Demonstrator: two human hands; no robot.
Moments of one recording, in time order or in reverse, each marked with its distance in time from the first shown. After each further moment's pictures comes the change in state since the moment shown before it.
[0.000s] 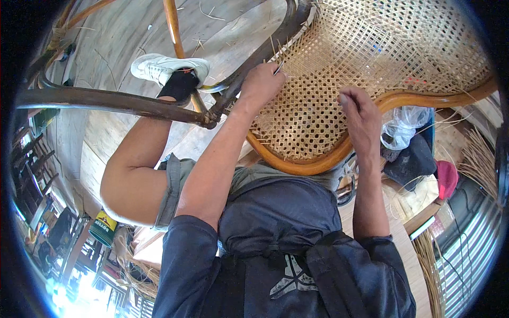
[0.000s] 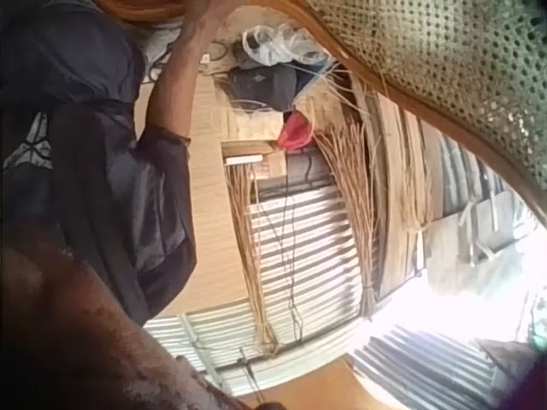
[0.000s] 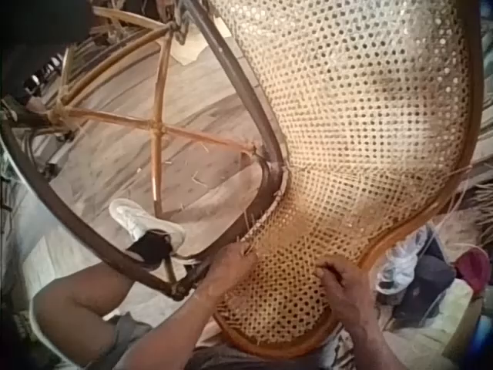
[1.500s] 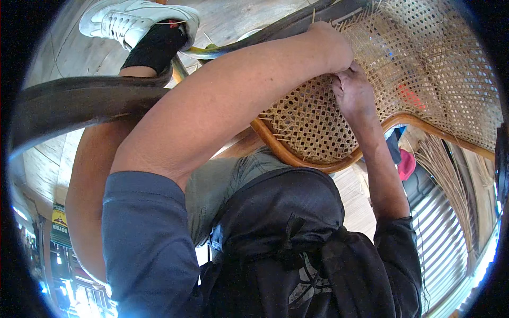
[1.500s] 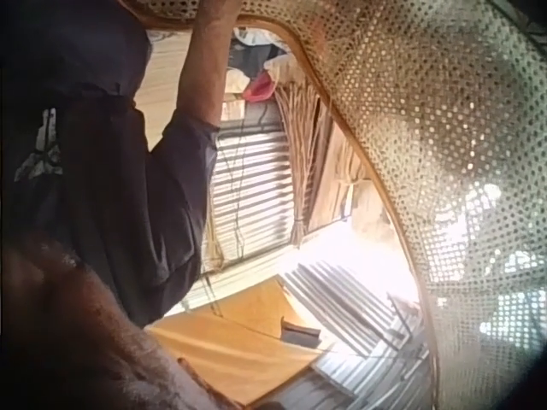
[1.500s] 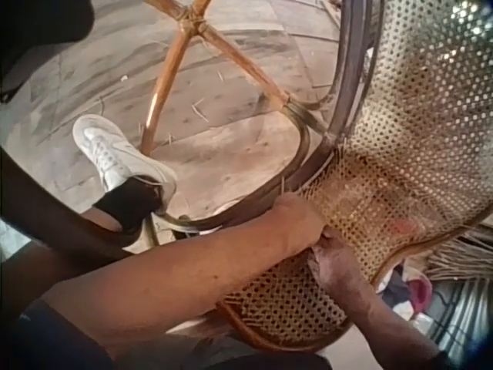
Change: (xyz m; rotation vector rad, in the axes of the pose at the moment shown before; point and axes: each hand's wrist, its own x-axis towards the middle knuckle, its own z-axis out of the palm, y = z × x) left_hand 0.064 0.028 -0.030 0.605 -0.433 0.623; right_hand 0.069 0.014 0.076 -0.900 -0.462 -0.488
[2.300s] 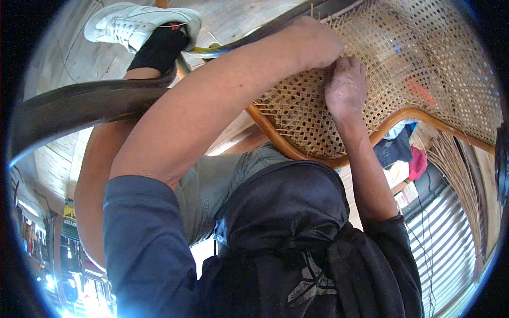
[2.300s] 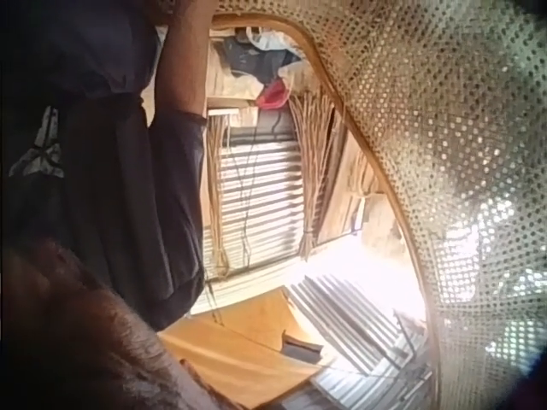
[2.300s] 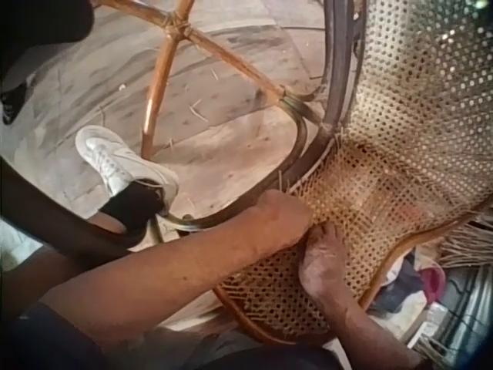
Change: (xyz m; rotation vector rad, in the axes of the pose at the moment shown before) left_hand -0.017 -0.006 0.004 0.019 0.039 -0.063; right_hand 0.009 -0.047 0.009 -0.216 -0.011 0.474
